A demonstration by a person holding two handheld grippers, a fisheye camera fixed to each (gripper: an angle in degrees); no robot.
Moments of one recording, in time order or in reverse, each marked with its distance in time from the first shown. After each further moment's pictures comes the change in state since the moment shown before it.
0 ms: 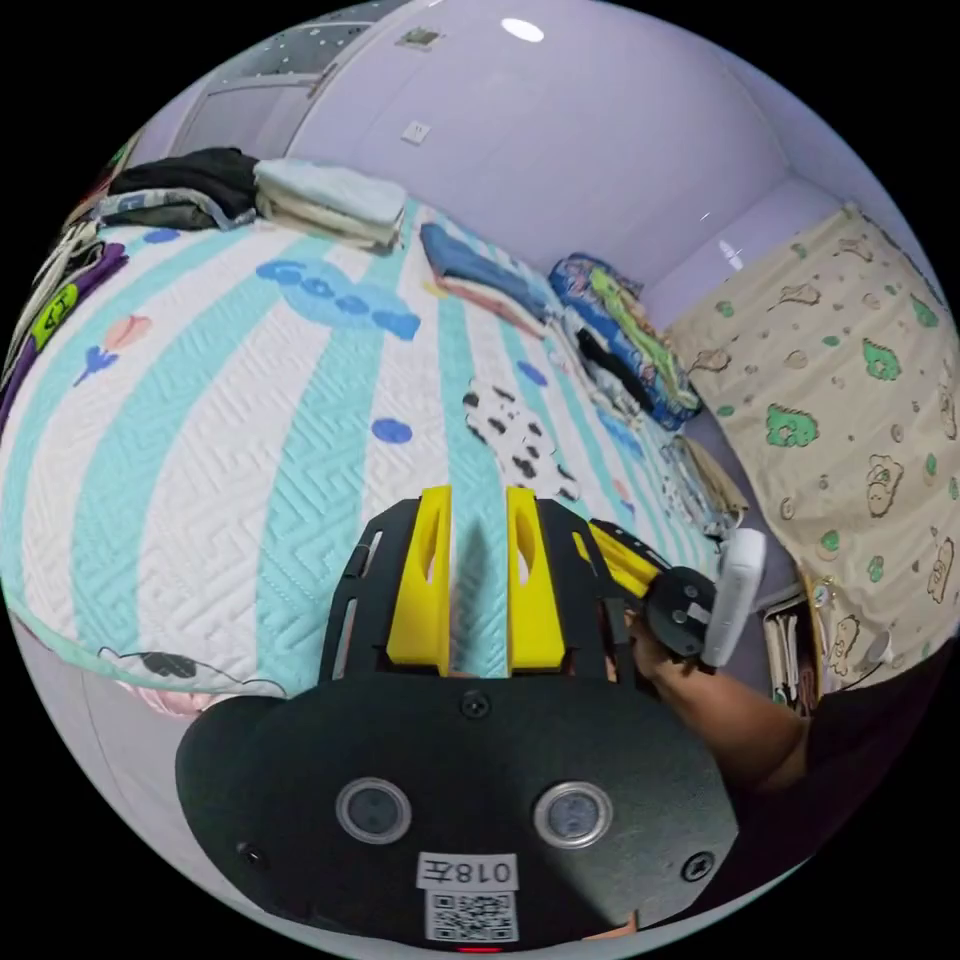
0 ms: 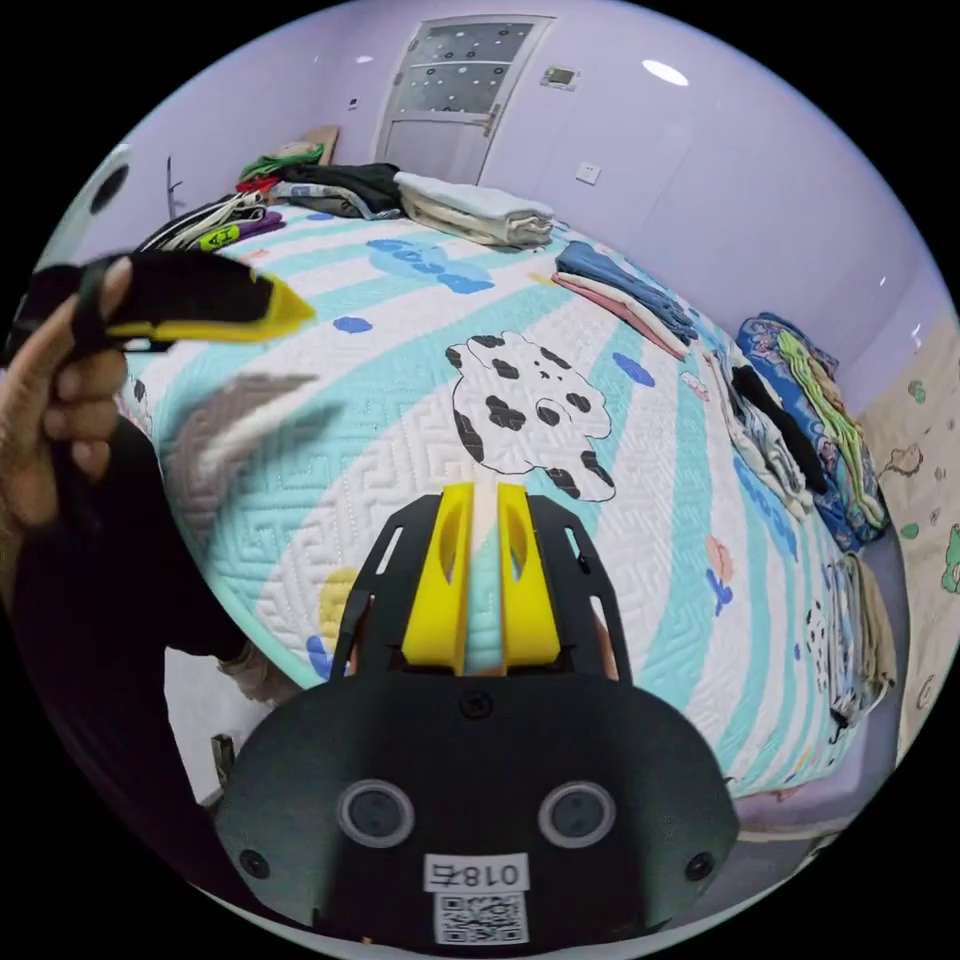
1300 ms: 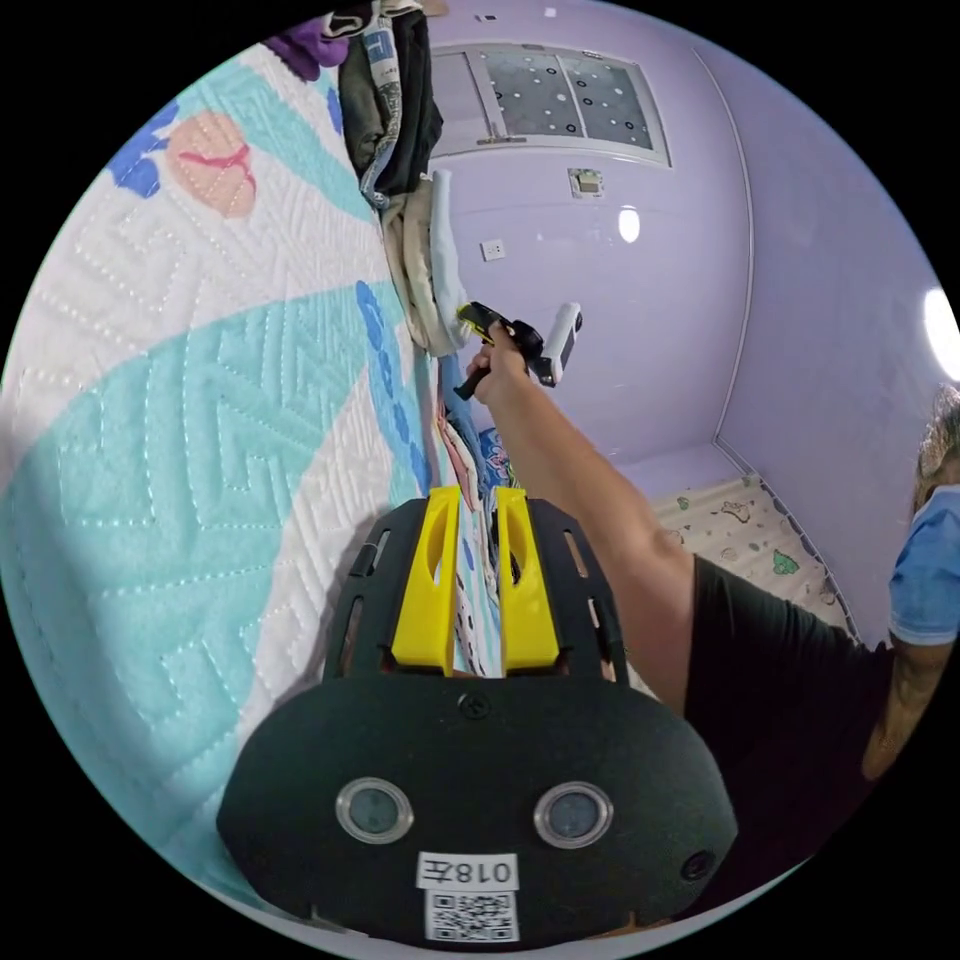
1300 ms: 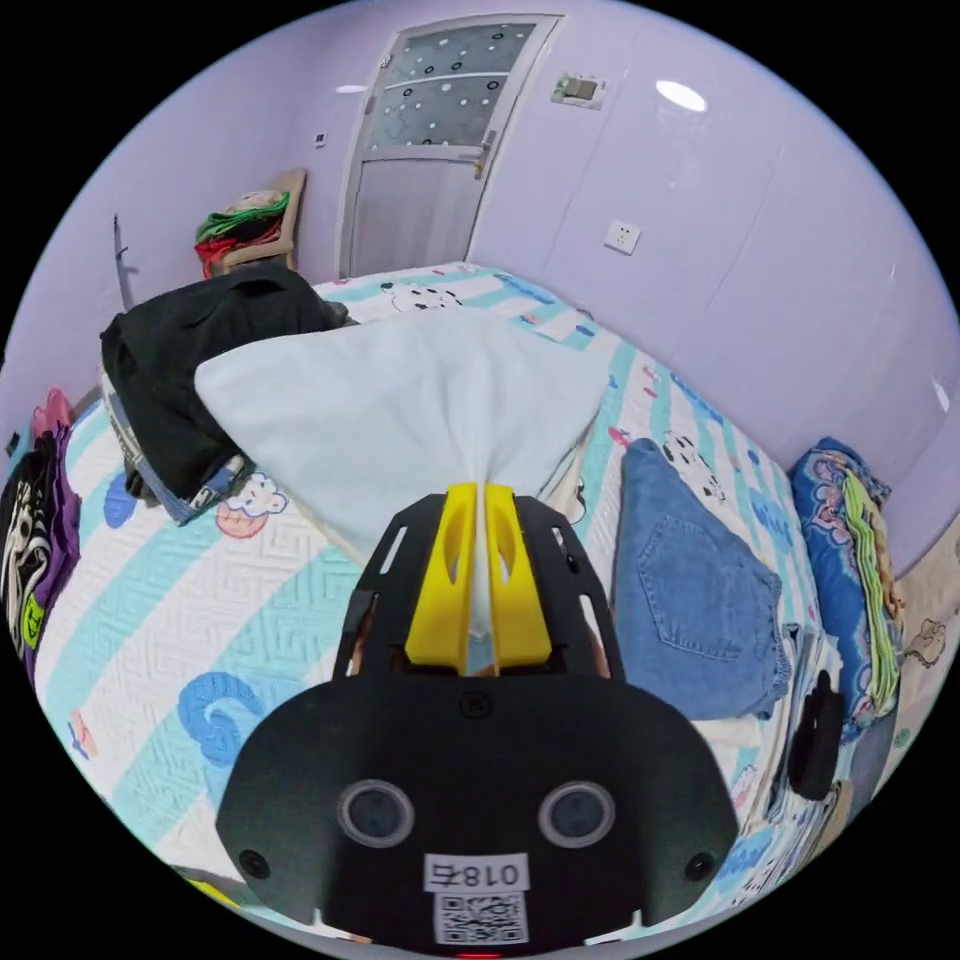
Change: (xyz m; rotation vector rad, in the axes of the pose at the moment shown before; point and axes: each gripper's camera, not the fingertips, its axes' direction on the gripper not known) left arm -0.182 -0.121 -0.003 0.400 0.541 -0.445; right arm 0.088 -0.390 0.243 0.140 0.007 -0.024
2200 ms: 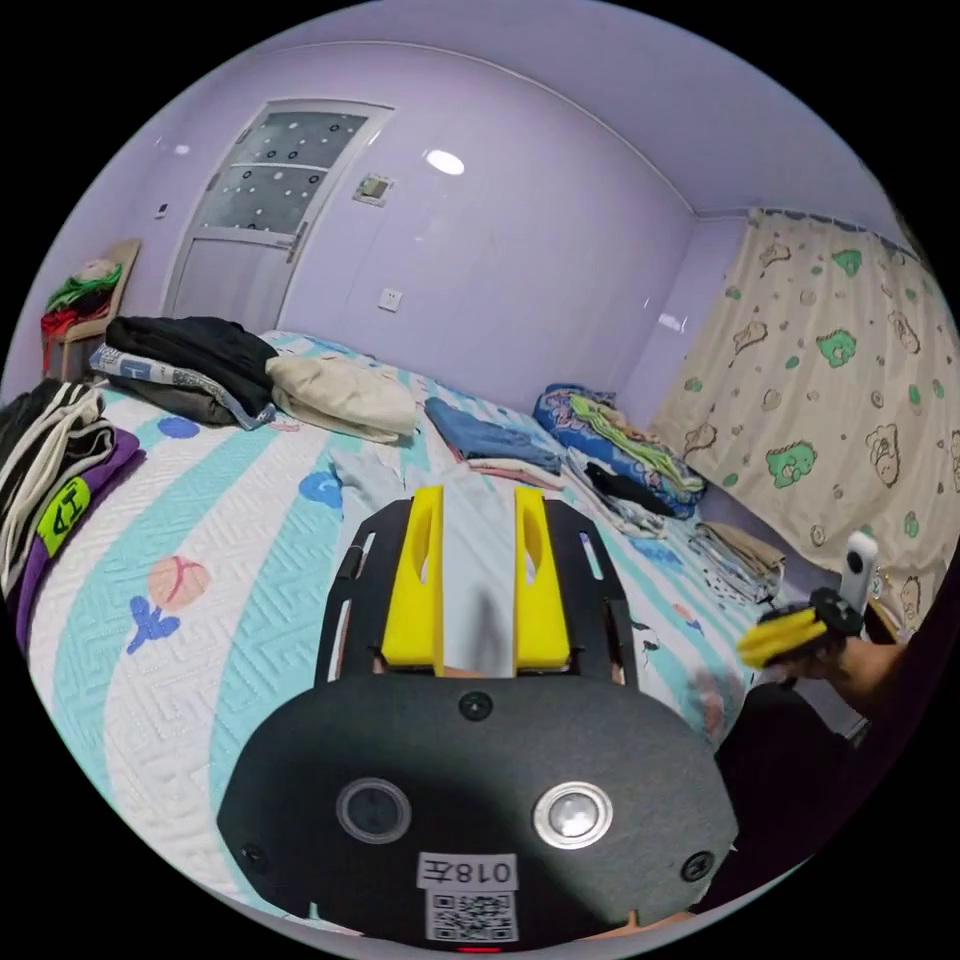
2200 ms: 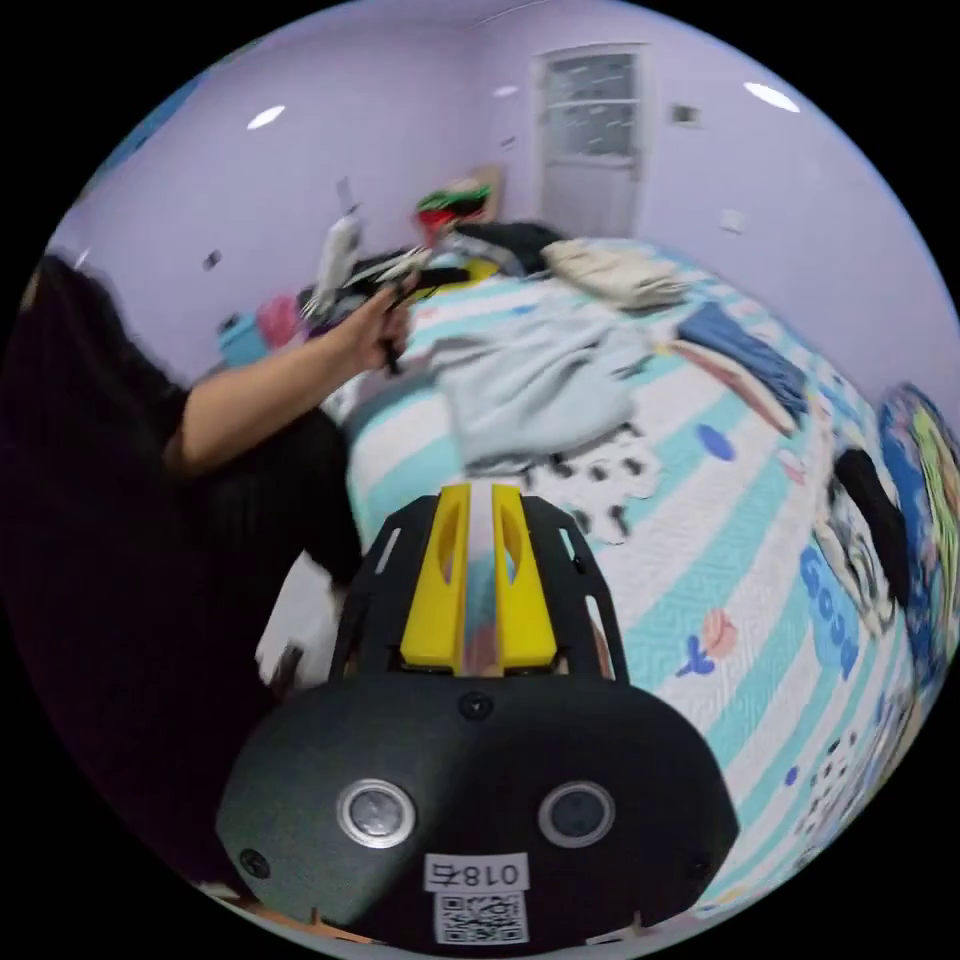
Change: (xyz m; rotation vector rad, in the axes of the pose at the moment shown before) left arm 0.226 0.011 0.011 -0.018 -0.429 0.771; right arm 0.065 0.436 -0.286 -0.023 -0.492 -0.159
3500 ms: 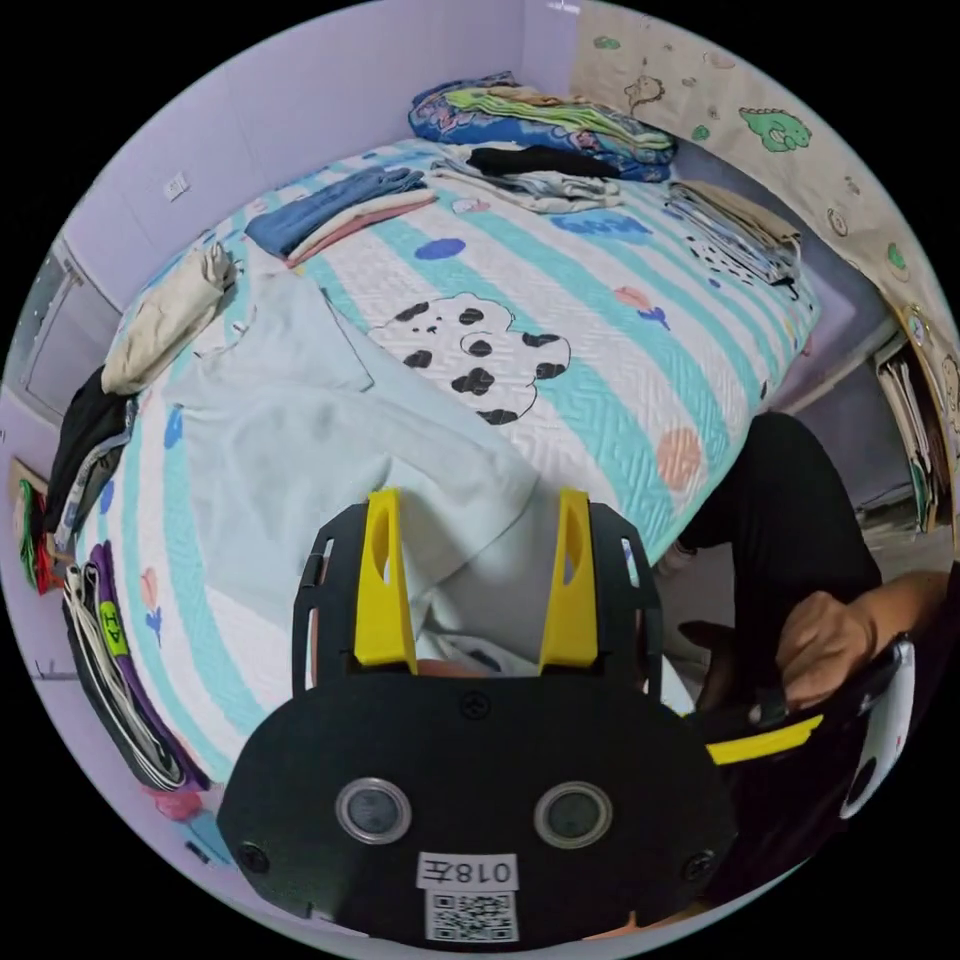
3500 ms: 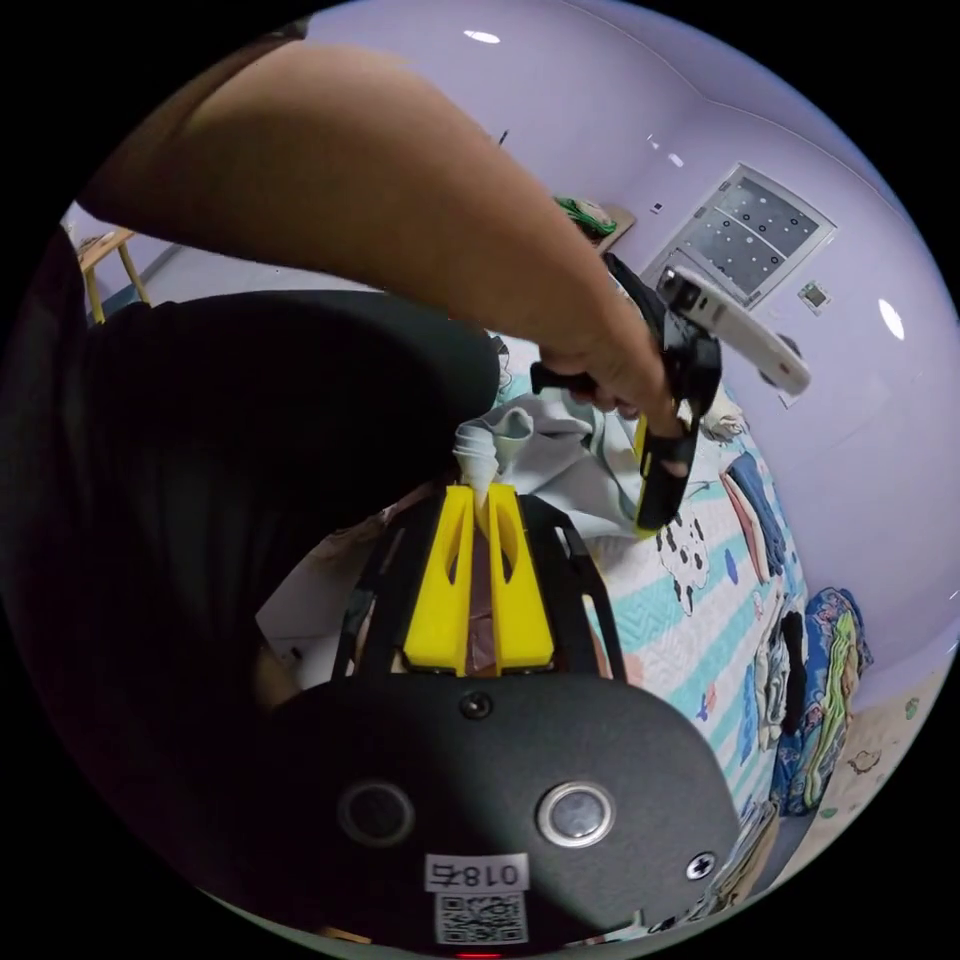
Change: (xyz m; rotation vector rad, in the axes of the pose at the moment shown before) left arm 0.227 -0.042 0.084 -0.889 -0.112 0.482; right arm -0.302 0.128 0.071 -0.024 0.219 -0.518
